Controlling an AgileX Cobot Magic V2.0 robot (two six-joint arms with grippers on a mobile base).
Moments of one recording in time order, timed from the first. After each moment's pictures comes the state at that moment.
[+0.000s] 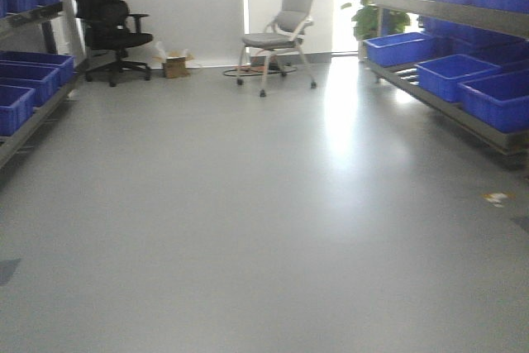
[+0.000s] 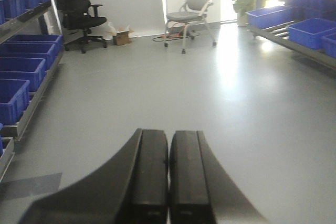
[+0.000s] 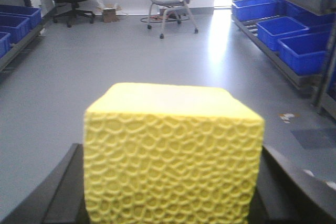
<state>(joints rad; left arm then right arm) -0.09 -0.01 0.00 0.23 0.13 -0.20 0.29 0.02 -0.52 -0.28 0.72 0.28</state>
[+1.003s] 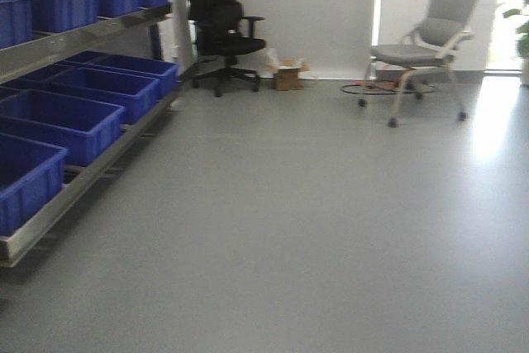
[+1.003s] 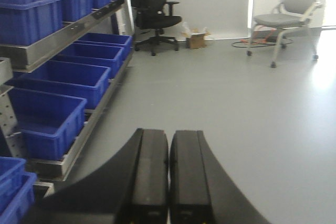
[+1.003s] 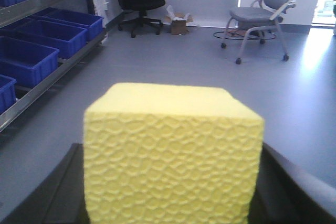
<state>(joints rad) -0.09 -0.01 0.00 0.23 0.13 -0.20 0.29 0.02 -0.52 -0.28 0.72 0.28</state>
